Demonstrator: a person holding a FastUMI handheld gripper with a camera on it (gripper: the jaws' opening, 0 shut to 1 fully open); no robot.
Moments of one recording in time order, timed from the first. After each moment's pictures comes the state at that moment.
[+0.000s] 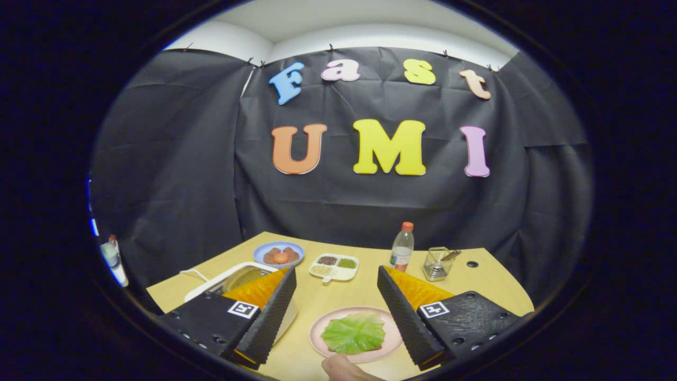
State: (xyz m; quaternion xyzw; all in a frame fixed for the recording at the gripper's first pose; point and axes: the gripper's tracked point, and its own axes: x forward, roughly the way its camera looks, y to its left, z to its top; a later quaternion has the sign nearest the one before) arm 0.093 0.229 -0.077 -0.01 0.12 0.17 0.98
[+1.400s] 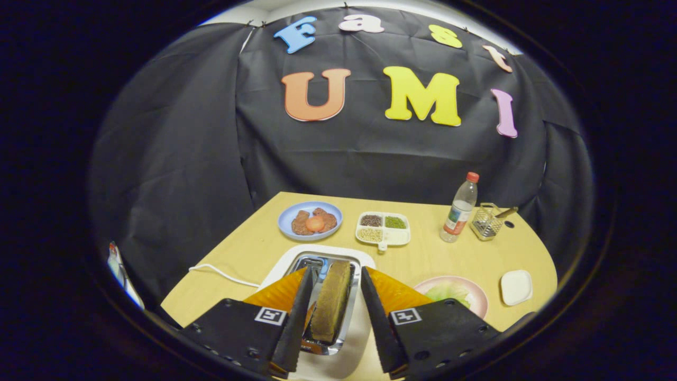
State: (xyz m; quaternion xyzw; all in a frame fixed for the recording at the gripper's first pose) arm 0.123 0.374 -0.175 -0.02 0.27 0.14 0.95
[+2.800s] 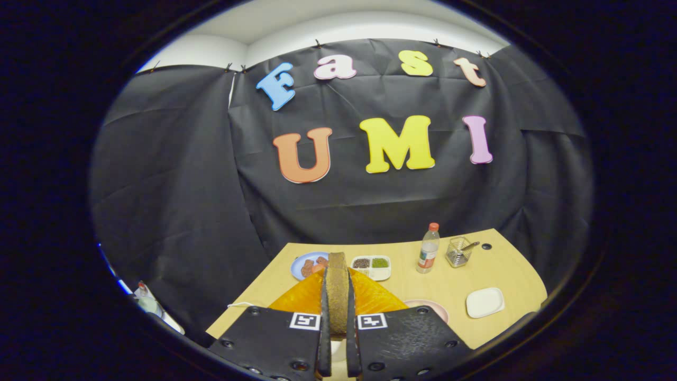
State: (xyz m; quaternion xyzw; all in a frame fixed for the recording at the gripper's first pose) arm 0.071 0.292 0.006 0.06 0.18 0.13 0.97
